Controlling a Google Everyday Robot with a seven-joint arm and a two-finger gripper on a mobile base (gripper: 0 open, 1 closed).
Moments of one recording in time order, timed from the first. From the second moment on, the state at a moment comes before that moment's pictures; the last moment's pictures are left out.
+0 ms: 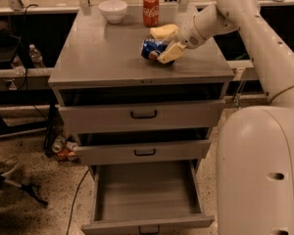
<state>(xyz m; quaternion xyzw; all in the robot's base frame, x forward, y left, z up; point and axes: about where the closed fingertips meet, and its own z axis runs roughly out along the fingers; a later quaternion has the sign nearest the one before) 0.778 -0.074 0.857 -0.61 0.68 0.16 0.38</state>
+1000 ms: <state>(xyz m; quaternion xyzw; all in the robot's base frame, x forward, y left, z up) 0.789 -0.057 0.843 -0.61 0.68 0.18 0.37</state>
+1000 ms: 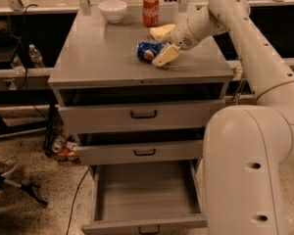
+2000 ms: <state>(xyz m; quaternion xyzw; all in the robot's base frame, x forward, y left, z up) 0.797 -0.118 0.874 -0.56 0.70 0.15 0.42</state>
